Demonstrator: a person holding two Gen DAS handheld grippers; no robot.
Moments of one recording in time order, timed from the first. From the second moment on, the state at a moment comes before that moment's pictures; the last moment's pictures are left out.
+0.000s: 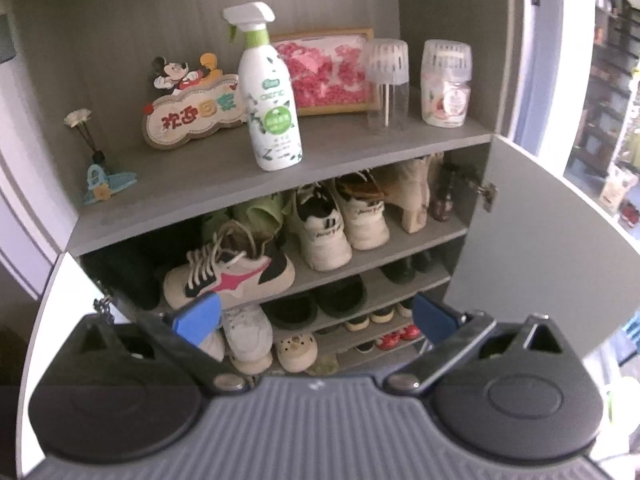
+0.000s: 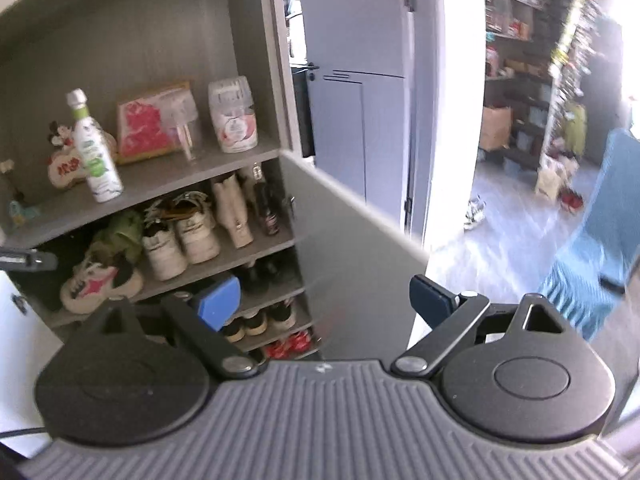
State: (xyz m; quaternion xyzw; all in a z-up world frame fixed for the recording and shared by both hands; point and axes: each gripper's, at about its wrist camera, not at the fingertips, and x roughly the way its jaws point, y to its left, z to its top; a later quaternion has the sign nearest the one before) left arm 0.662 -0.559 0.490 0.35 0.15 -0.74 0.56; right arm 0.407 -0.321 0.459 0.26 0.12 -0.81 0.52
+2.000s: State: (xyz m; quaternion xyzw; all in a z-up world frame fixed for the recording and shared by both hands) left arm 0.756 -0.778 0.520 0.31 0.24 -0.70 0.60; right arm 0.400 -0.587 0.337 0.66 -0.10 -0.51 0.55
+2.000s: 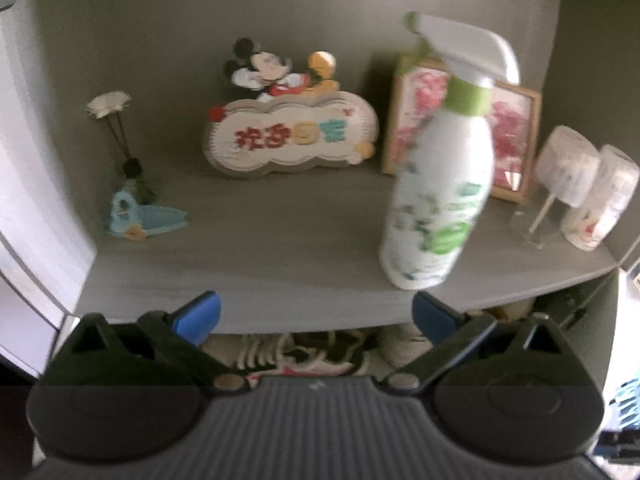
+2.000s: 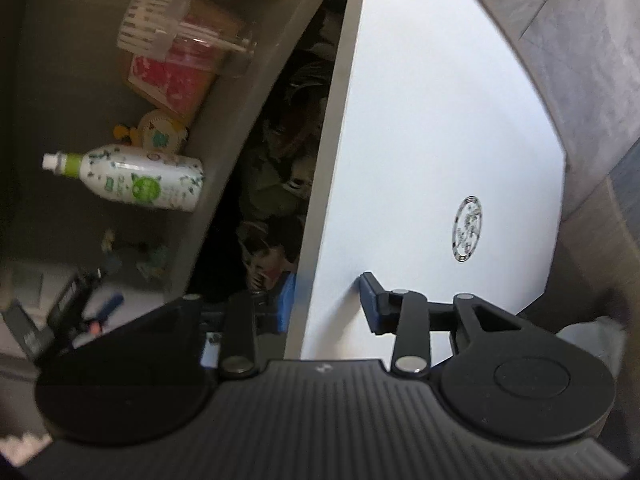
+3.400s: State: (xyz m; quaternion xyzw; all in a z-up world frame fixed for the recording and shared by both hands) left arm 0.715 -0.736 0.503 0.28 0.29 -0.59 0.70; right arm 0.378 -0.734 0.319 0.58 -0.03 -0.42 0.70
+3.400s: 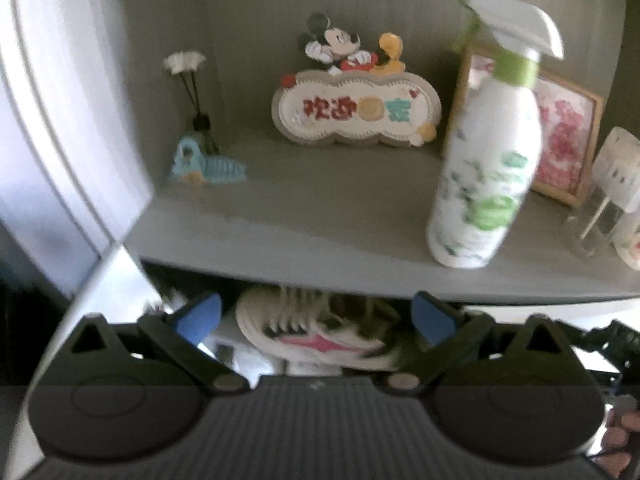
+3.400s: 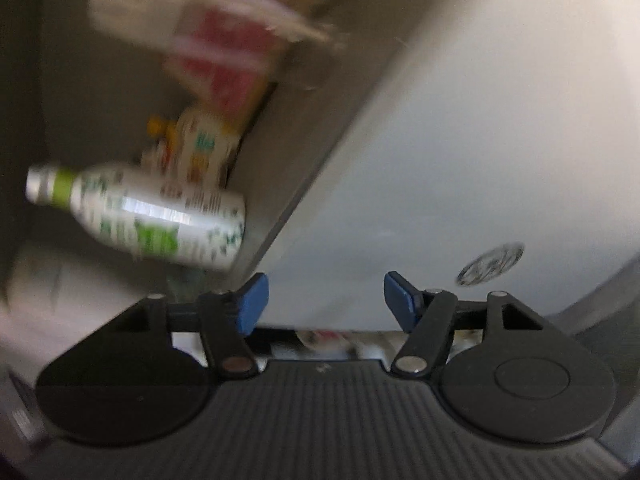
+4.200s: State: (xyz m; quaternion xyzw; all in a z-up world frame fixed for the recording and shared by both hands) left arm 0.566 -0.384 0.486 0.17 0.37 -0.28 0.87; right arm 0.379 -0.547 0.390 0.23 0.30 -0.15 0.91
